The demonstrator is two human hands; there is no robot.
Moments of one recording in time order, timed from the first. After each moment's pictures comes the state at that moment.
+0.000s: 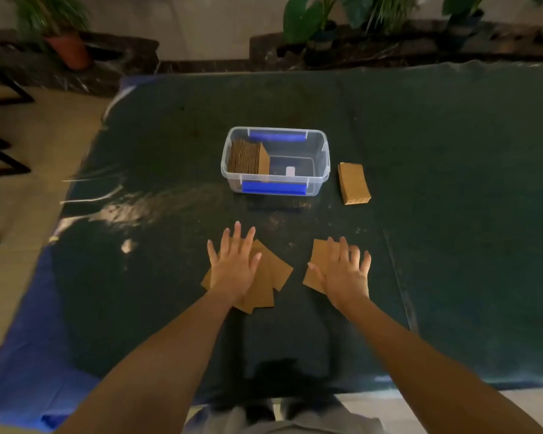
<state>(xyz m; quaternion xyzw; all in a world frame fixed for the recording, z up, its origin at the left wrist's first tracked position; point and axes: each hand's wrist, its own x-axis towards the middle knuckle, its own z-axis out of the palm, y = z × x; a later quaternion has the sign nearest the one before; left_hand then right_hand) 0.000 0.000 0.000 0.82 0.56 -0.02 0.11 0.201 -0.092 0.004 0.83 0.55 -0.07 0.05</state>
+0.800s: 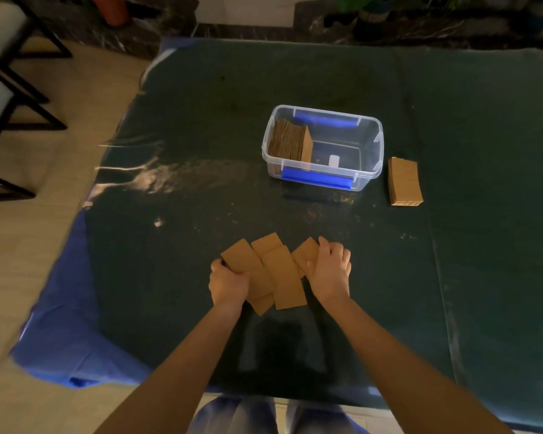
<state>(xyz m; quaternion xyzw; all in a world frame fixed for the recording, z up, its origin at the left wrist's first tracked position) -0.053 -0.021 0.001 0.35 0.80 0.19 0.44 0.125 -0.042 -0.007 0.82 0.52 -0.22 -0.10</state>
